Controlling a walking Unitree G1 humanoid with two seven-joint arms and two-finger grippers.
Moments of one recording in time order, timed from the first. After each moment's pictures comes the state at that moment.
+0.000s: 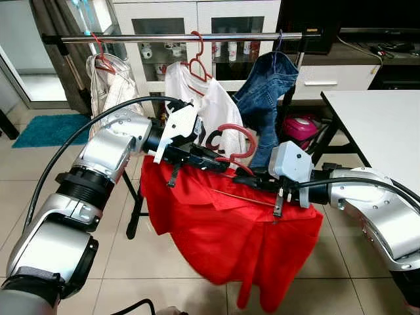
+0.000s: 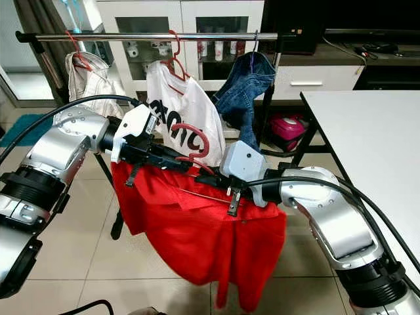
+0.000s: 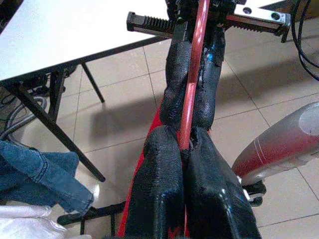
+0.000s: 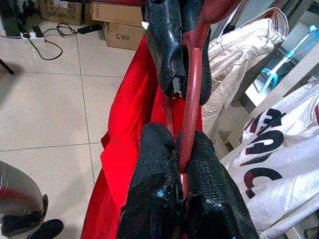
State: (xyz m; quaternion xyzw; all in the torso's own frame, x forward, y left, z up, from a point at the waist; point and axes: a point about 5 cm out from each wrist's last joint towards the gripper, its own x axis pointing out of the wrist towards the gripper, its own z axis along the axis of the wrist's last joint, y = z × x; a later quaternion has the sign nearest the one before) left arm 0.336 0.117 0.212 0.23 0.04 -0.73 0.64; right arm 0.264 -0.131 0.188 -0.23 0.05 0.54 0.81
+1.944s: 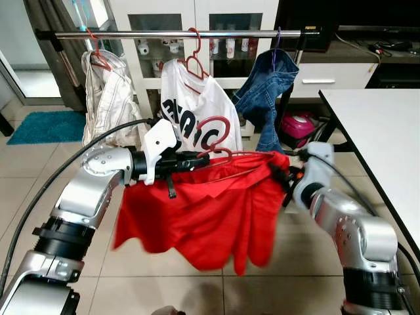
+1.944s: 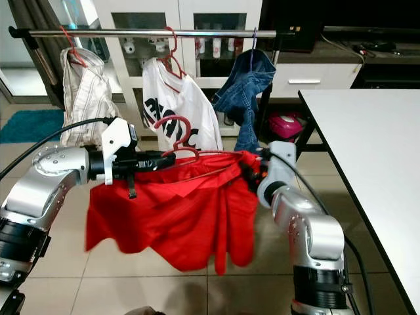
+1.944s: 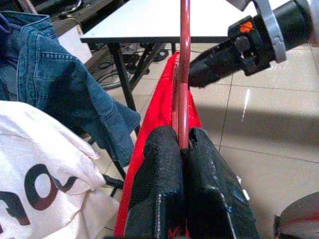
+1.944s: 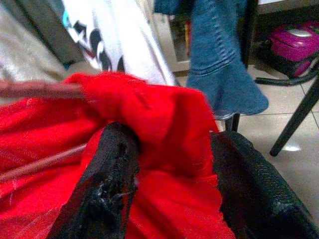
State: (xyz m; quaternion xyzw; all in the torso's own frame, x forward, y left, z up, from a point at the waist) left arm 0.311 0.144 0.177 0.16 0.05 -0.56 0.81; right arm 0.291 -0.164 0.125 0.11 0.22 0.07 0.97
